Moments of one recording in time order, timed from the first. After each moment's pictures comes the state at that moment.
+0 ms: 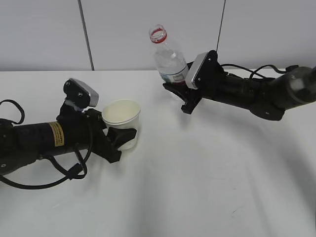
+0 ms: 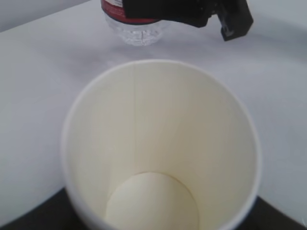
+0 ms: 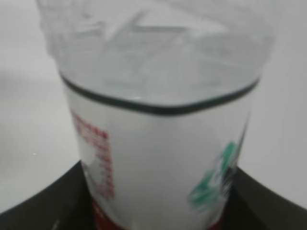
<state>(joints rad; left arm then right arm) -0.32 1.98 -0.72 0.72 -0.86 -0.35 0.15 2.28 -1.34 -0.89 -0.90 -0.03</state>
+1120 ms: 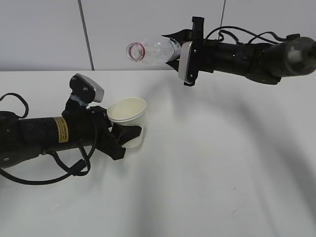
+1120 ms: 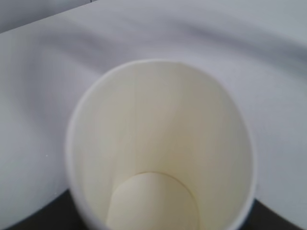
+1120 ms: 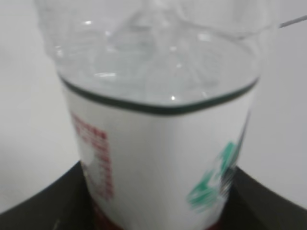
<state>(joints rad) -0.34 1.96 -0.77 0.79 -0.82 -0.44 0.15 2.28 -1.61 -1.09 -0.82 -0.45</state>
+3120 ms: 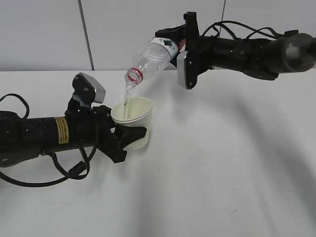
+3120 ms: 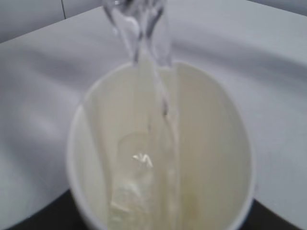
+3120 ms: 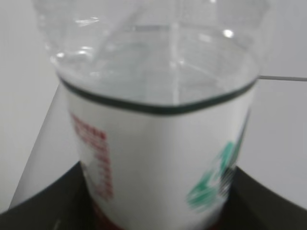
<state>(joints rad) -0.34 1.96 -0.77 0.87 -0.89 -0.46 0.16 2.28 -1.65 -1.10 -0.82 -0.80</state>
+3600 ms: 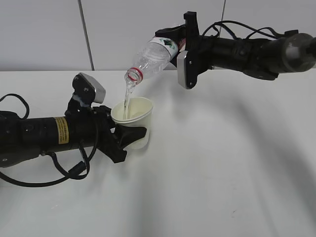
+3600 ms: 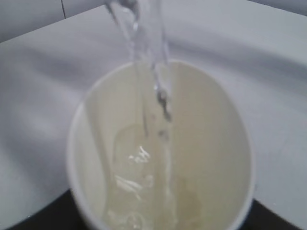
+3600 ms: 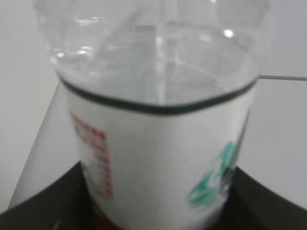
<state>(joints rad) -0.34 1.96 -0.77 0.87 -0.89 -0.46 0.16 2.28 -1.65 -1.10 -0.82 -0.80</state>
